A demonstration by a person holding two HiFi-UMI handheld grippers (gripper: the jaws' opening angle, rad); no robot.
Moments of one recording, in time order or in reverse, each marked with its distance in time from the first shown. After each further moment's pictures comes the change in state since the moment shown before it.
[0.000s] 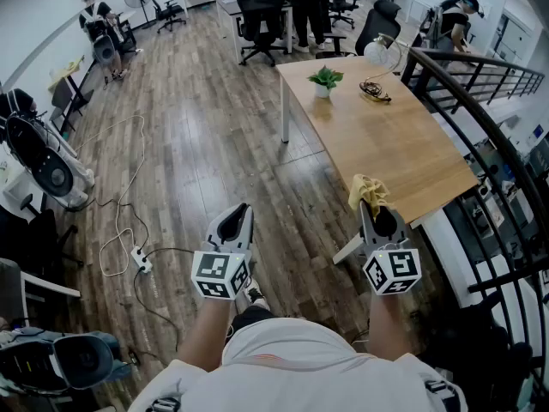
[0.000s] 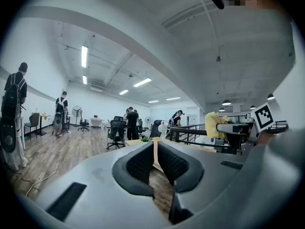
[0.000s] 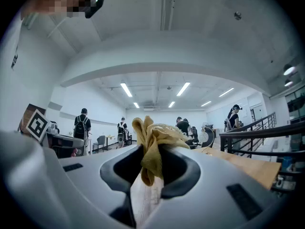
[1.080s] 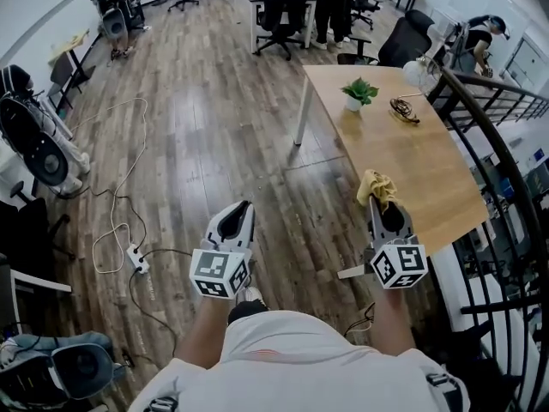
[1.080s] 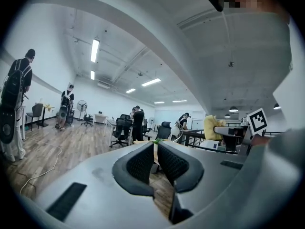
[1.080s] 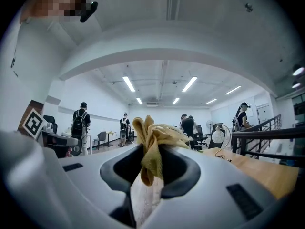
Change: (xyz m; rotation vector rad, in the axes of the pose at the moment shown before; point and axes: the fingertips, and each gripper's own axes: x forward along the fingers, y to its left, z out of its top) left arm 0.068 0.157 0.003 -0.082 -0.009 0.022; right arm 0.178 0.036 -0.007 -0.026 0.041 0.025
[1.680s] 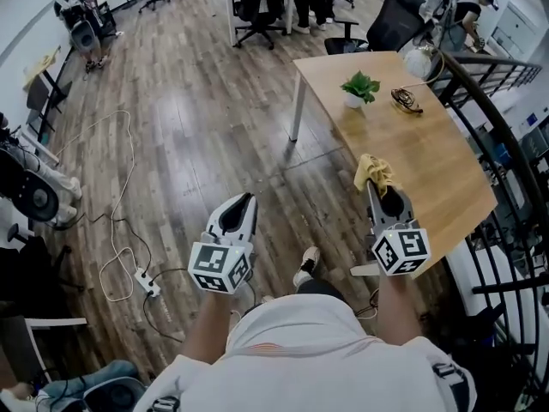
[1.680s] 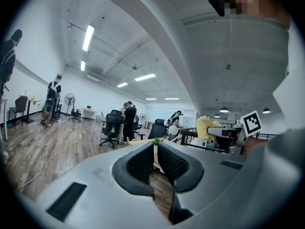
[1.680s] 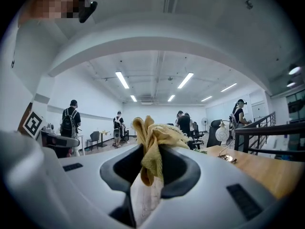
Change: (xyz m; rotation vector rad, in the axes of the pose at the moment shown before) left arm 0.111 0.085 0.020 -0.017 0.045 -0.143; right arm 0.130 -0.001 0.002 0.026 0.027 -0.066
